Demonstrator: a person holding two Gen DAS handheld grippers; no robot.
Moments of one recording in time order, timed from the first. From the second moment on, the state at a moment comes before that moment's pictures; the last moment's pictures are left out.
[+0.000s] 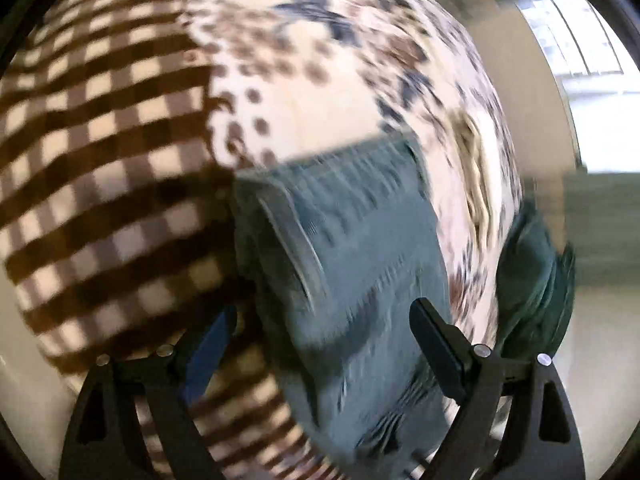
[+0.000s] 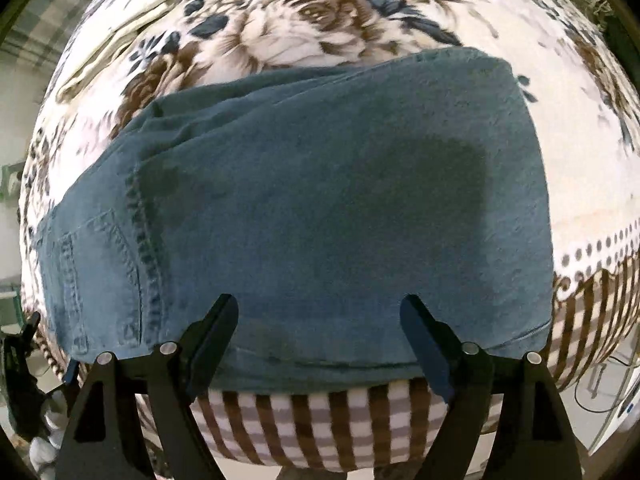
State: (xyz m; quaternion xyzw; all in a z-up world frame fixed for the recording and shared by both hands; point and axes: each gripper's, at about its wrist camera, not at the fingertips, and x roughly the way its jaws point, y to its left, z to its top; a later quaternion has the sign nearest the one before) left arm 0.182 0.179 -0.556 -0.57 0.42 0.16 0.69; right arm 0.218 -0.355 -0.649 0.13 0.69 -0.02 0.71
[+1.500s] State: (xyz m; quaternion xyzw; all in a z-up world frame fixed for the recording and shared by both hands) left arm 0.239 -0.117 -0.364 -0.25 0.40 -0.08 0.88; right arm 0.175 -0.527 -0.609 0.15 0.63 -0.09 0.76
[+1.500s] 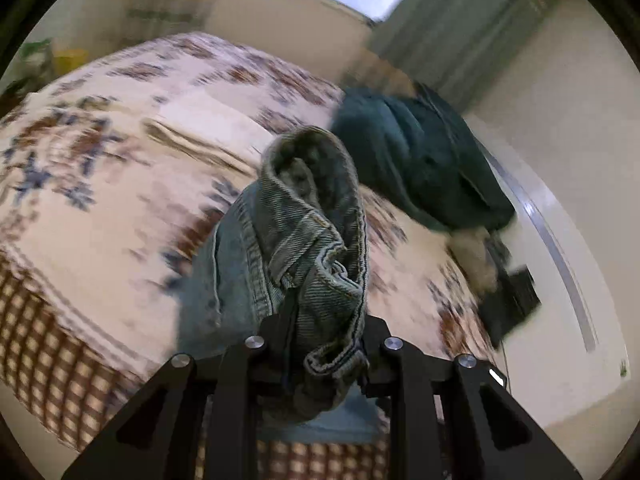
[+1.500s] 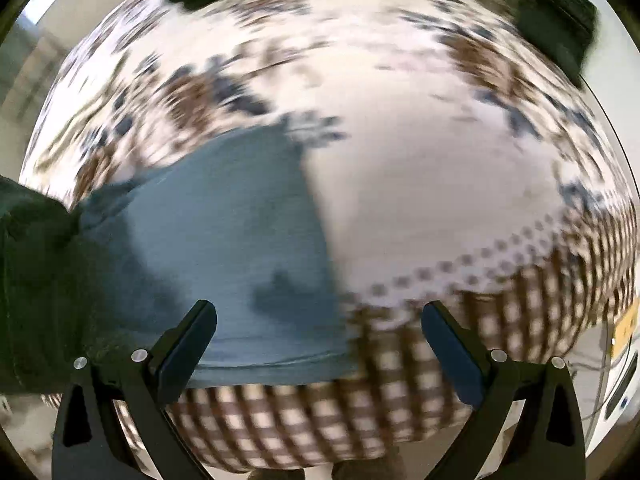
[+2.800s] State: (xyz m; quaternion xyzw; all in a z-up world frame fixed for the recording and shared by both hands) left arm 0.291 -0.189 -0.453 0.04 0.57 0.07 0.82; right arm 0.236 -0.535 -0.656 0.30 0.65 0.10 0.69
